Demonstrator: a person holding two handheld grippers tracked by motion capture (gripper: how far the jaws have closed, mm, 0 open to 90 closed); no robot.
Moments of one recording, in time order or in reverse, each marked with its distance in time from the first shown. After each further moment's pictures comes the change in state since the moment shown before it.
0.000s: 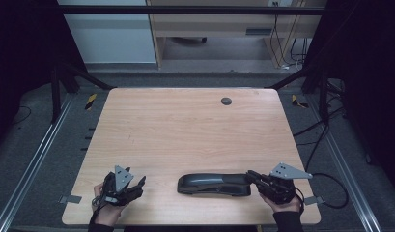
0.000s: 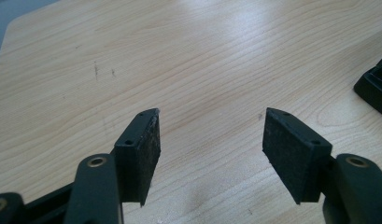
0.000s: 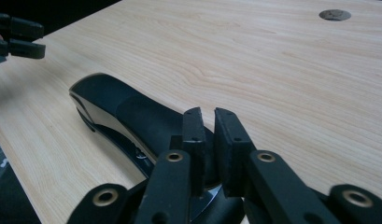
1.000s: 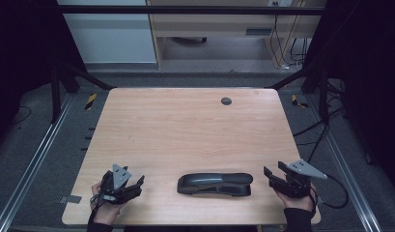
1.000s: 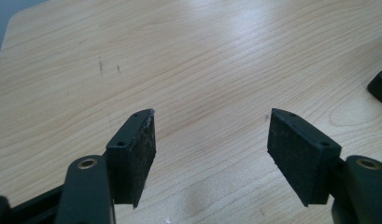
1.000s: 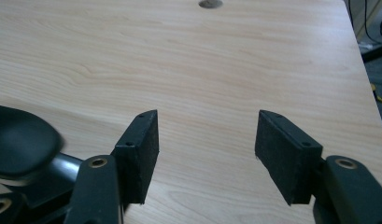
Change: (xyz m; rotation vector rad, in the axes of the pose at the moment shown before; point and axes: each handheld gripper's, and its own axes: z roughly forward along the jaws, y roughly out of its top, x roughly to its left) left arm 0.009 -0.003 0.004 0.010 0.001 -0.013; right arm -0.037 -0.011 -0.015 0.012 -0.353 0.103
